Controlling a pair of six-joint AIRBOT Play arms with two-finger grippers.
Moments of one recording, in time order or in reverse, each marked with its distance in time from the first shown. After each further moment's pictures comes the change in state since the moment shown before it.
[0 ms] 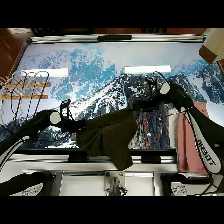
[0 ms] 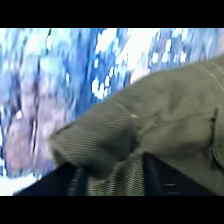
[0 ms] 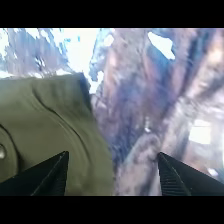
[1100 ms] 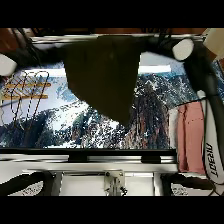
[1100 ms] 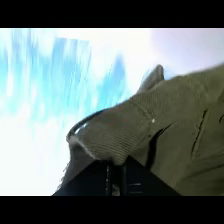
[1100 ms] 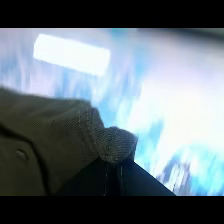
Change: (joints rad) left arm 0.145 0.007 0.835 0.036 0.063 0.232; right arm 0.072 0.083 0.581 -0.056 -0.402 -0.132
